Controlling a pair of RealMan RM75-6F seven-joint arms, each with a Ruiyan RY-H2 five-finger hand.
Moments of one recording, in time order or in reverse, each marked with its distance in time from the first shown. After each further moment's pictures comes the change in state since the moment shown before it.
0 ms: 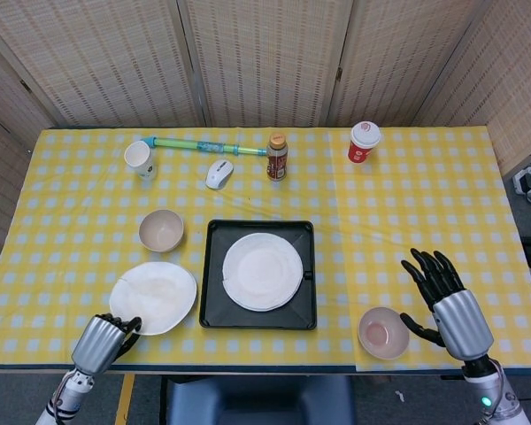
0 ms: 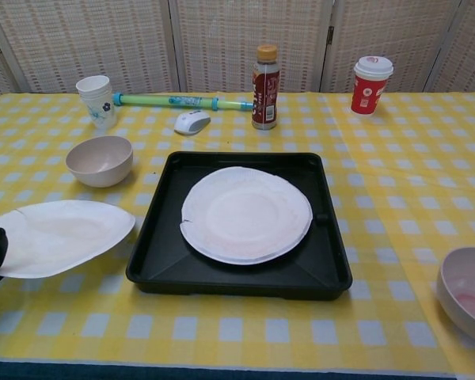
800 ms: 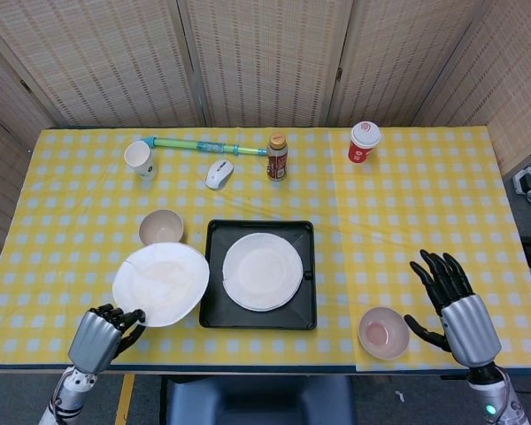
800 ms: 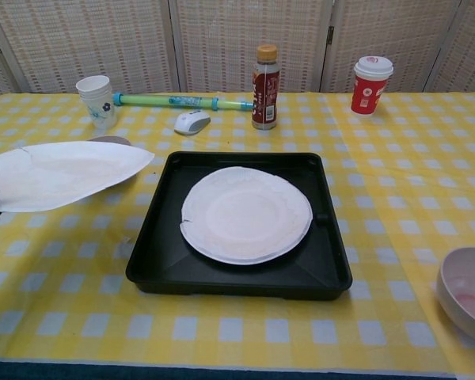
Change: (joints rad) left arm -0.083 0.149 -0.047 -0.434 0.077 0.082 0.177; right arm -0.033 0.009 0.003 -0.040 -0.009 0.049 -0.014
